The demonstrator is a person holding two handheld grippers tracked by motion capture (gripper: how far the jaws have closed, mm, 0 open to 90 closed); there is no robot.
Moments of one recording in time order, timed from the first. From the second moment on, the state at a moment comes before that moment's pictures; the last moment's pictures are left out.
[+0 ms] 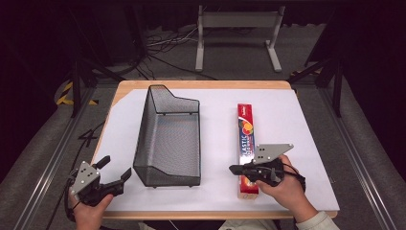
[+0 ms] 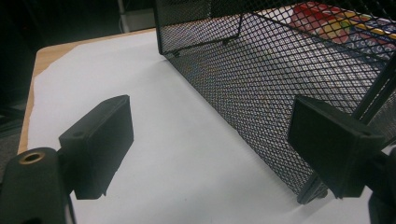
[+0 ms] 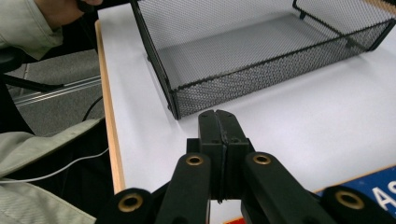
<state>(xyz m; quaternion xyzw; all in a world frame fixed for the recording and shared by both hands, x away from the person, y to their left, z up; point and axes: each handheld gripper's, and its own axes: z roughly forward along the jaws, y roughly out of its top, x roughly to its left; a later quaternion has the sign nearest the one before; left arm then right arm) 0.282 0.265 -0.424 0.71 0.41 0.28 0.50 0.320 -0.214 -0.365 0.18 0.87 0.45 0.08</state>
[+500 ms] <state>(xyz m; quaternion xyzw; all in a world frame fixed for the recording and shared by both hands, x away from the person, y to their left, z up) 0.283 0.265 -0.424 0.71 0.41 0.28 0.50 0.320 -0.205 -0.389 0.19 0.90 0.37 0.06</state>
